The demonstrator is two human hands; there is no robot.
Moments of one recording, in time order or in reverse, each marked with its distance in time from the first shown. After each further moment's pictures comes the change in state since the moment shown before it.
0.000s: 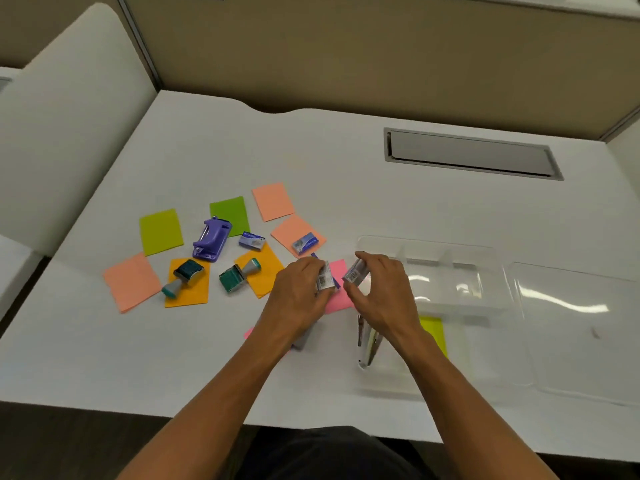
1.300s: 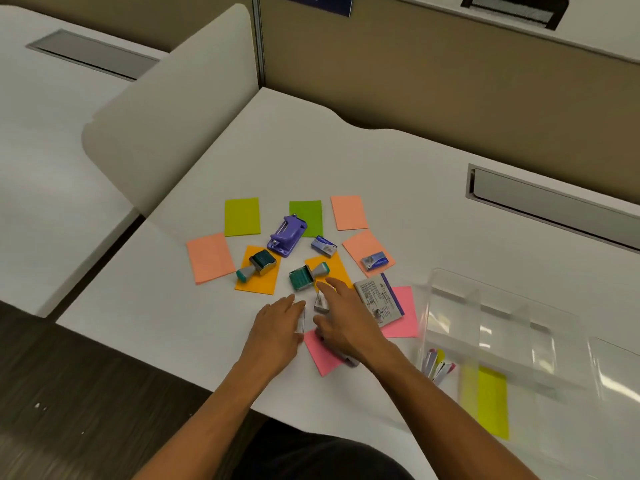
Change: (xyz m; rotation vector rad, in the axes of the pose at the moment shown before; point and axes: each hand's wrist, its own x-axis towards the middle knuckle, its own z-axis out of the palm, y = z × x) left_hand -0.078 -0.119 -0.021 0.218 -0.165 -0.364; right_hand 0.010 -0.108 0.107 -0.082 -0.541 -0.181
